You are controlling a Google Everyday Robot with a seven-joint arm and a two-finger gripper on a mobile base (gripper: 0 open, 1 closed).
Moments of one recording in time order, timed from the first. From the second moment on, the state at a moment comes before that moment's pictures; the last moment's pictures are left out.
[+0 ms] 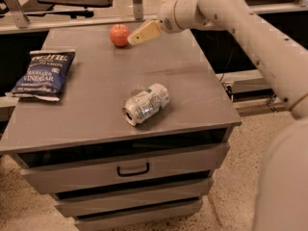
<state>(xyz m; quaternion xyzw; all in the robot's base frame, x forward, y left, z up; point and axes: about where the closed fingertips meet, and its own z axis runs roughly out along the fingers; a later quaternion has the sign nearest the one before) 0.792 0.010 0.953 -0.45 0.69 0.15 0.54</state>
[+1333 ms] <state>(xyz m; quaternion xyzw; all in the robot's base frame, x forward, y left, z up) 0.882 0.091 0.877 -0.47 0.70 0.19 0.50</state>
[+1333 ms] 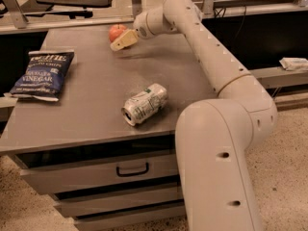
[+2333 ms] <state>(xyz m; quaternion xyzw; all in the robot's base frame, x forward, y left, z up) 0.884 0.105 0.875 -0.48 0.69 0.21 0.49</state>
